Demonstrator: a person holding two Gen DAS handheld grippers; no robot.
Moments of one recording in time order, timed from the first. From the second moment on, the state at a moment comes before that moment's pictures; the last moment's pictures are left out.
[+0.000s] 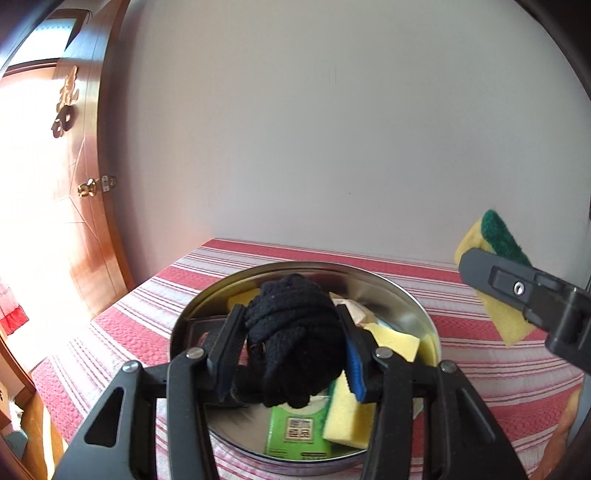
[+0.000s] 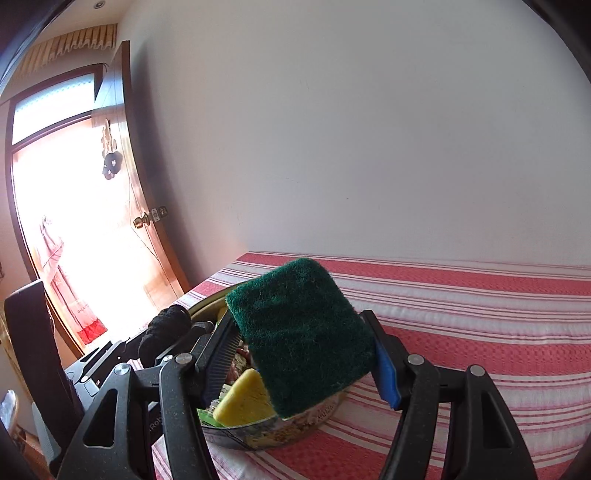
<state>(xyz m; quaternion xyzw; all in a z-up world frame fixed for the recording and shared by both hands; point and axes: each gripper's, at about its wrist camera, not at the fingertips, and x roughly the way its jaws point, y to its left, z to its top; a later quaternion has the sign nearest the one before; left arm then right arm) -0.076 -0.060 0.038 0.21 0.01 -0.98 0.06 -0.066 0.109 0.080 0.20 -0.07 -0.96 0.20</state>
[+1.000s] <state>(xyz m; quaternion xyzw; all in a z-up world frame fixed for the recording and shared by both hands) -0.090 -0.104 0.026 0.24 0.06 -0.96 0.08 -0.150 0.049 0.090 0.24 -0.04 -0.95 0.18</state>
